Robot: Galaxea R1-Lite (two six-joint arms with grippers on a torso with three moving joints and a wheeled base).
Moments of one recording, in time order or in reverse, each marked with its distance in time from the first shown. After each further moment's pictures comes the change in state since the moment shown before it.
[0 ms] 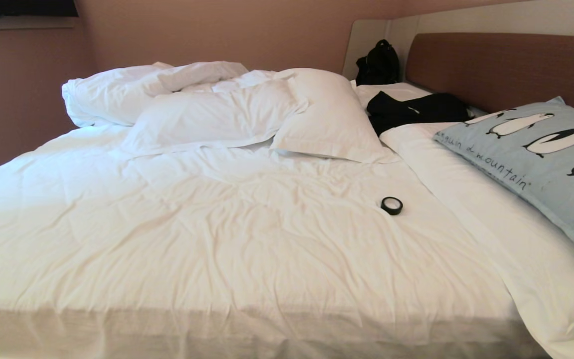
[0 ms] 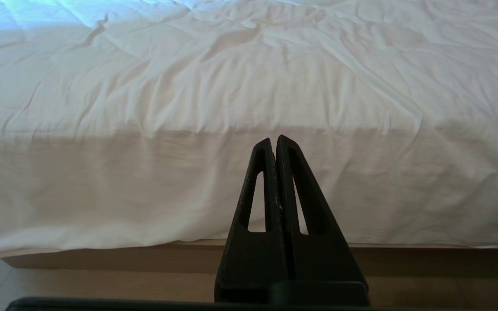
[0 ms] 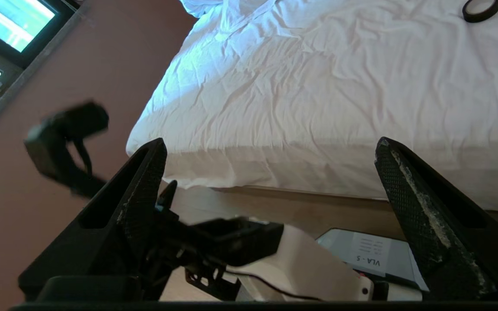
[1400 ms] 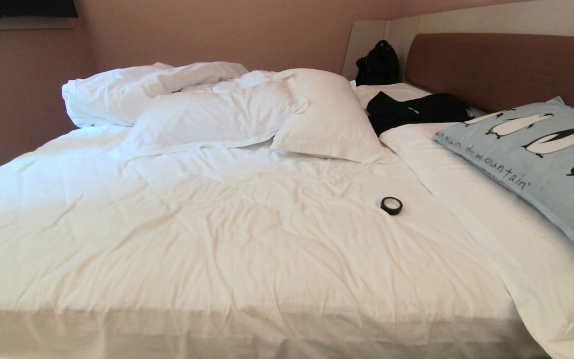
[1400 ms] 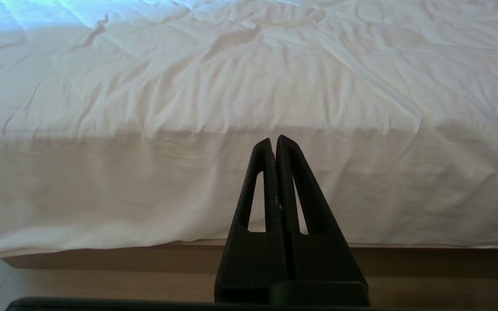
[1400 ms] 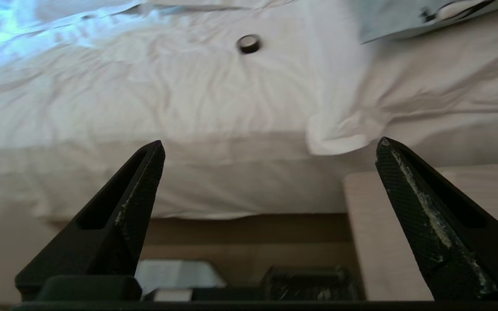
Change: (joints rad) left arm 0.000 0.000 0.000 0.000 0.000 0.000; right arm 0.239 -0.647 0.824 -0.267 -0.718 -0.382
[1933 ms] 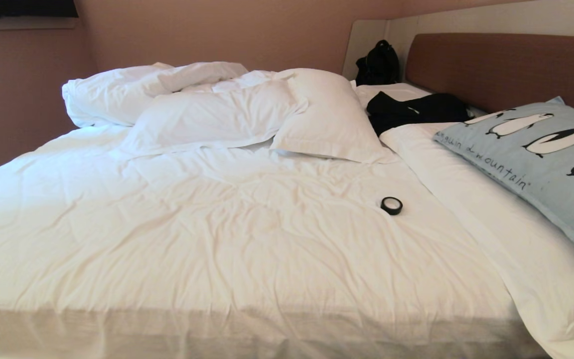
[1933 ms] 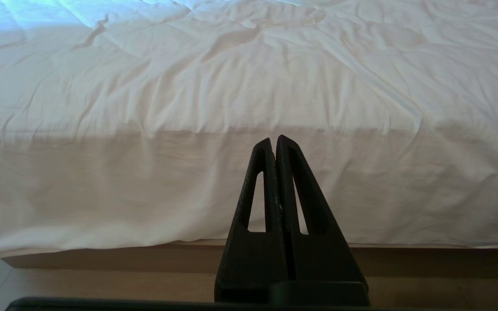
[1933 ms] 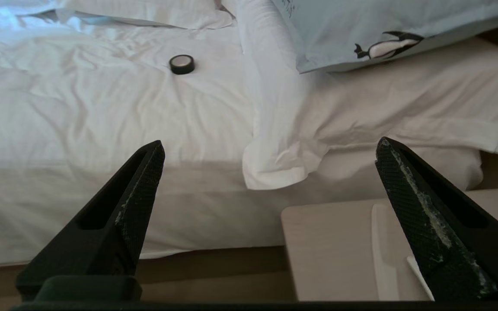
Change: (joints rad) left arm 0.000 0.000 0.000 0.000 0.000 0.000; right arm 0.000 -0.019 0.302 -0.348 -0.161 -0.159
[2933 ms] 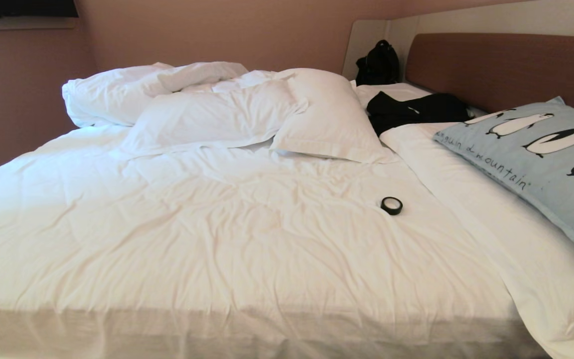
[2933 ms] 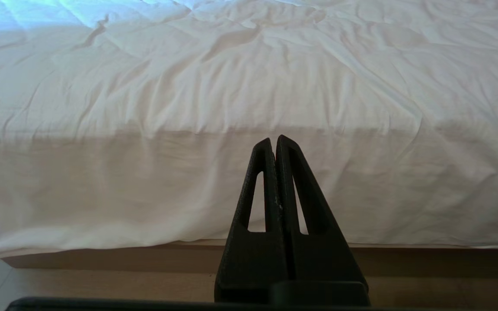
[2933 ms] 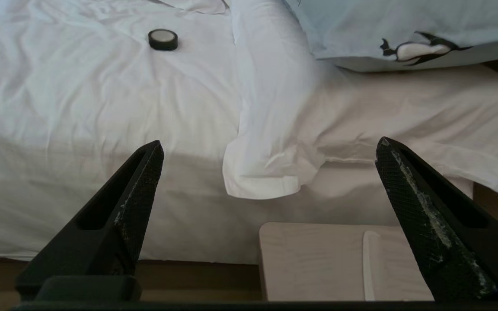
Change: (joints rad) left arm 0.000 0.000 0.000 0.000 0.000 0.001; right arm 0.001 0.000 0.418 -0.439 0.004 -0.184
